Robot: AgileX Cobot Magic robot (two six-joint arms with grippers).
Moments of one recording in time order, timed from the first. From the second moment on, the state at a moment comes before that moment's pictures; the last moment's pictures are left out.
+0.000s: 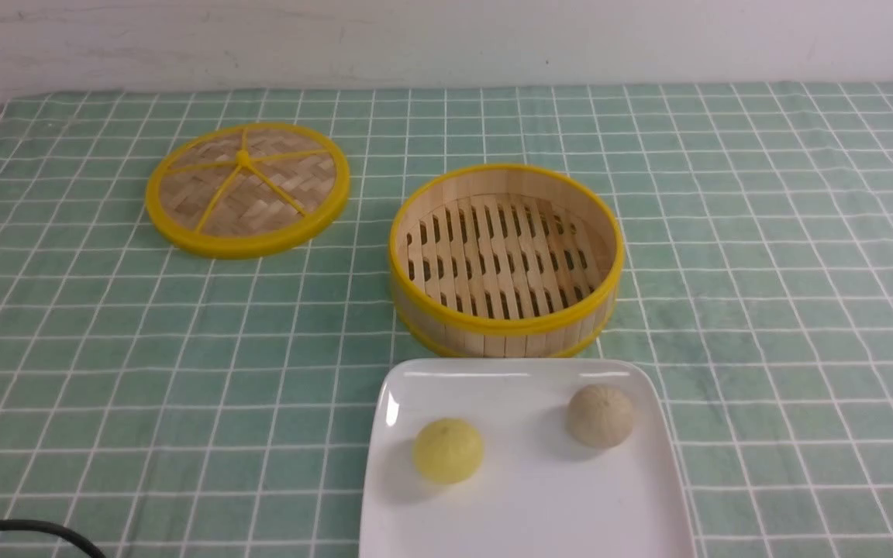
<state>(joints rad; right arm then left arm) 0.07 0.06 0.02 -0.20 0.36 0.32 0.08 -0.01 0.01 0.50 0.48 -0.67</state>
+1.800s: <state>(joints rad) 0.07 0.06 0.02 -0.20 0.36 0.32 0.08 -0.01 0.02 0.11 0.39 -0.18</state>
